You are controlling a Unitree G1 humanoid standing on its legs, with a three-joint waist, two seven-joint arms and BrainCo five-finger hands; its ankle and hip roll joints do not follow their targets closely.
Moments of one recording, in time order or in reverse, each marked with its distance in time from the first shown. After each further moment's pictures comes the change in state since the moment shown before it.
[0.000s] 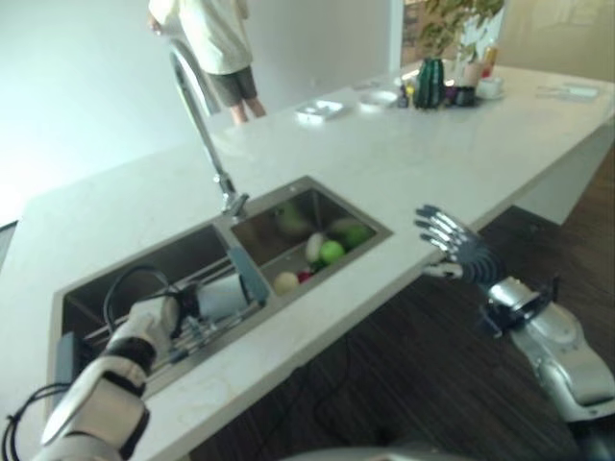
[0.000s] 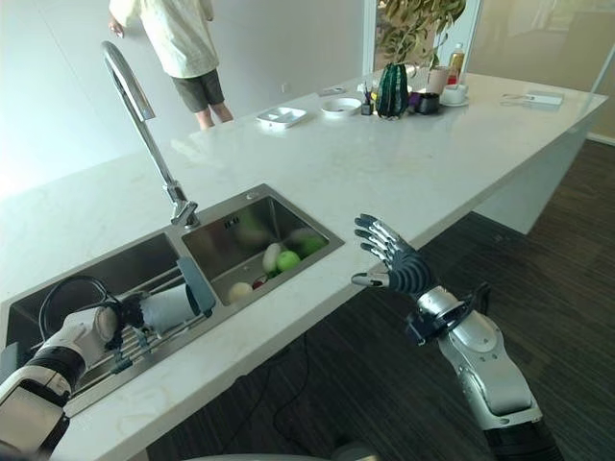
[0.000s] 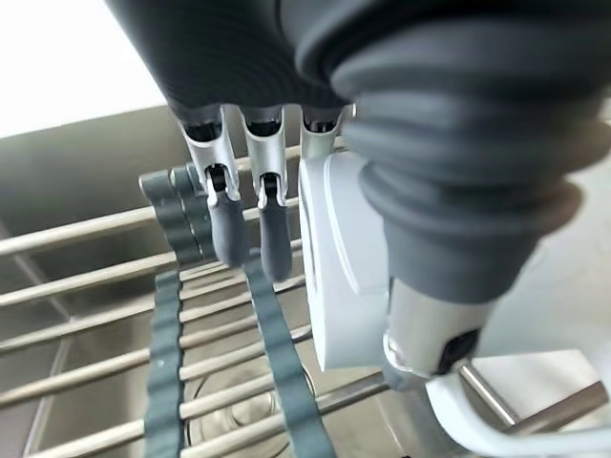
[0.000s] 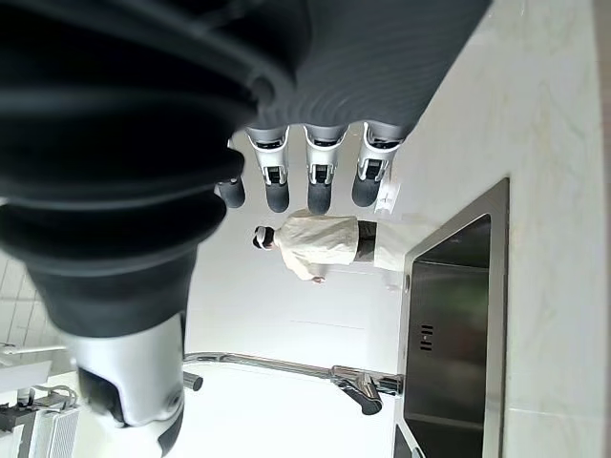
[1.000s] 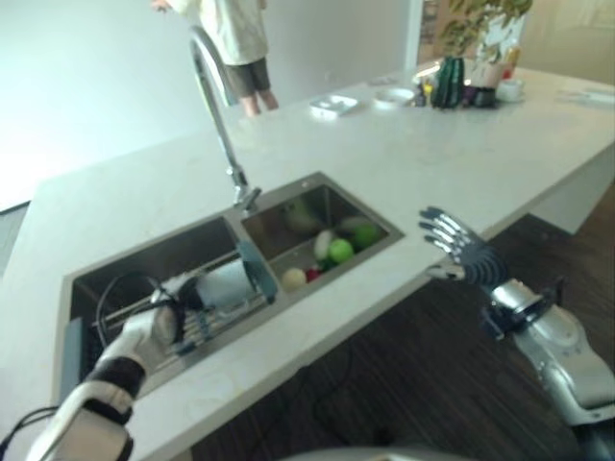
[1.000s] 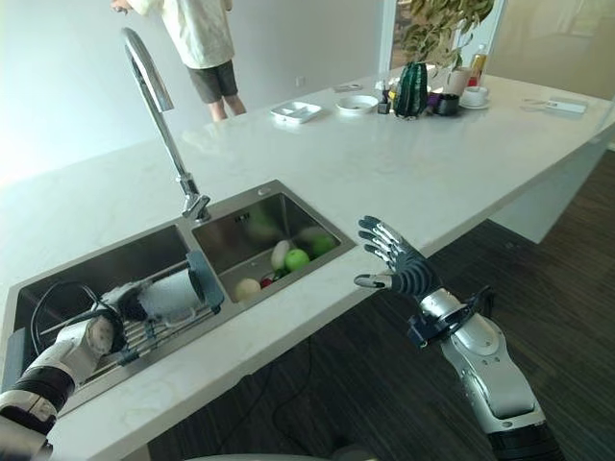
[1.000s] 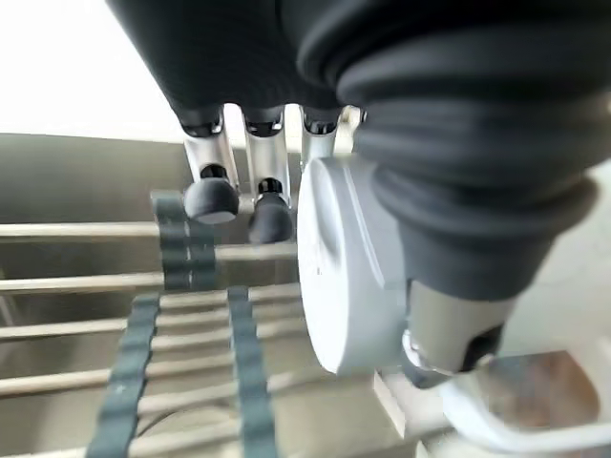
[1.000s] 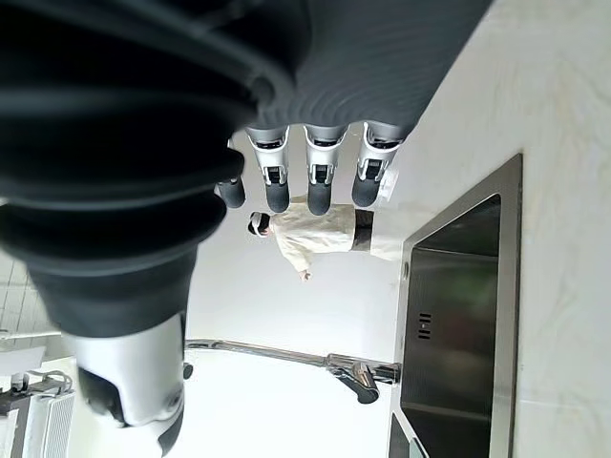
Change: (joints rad) left arm 0.169 0.029 0.180 -0.256 -0.162 -0.041 0.221; right arm 0.009 0.001 -0.003 0.001 0.000 -0.022 -0.034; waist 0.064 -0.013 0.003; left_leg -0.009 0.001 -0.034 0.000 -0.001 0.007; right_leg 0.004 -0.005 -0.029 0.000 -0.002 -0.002
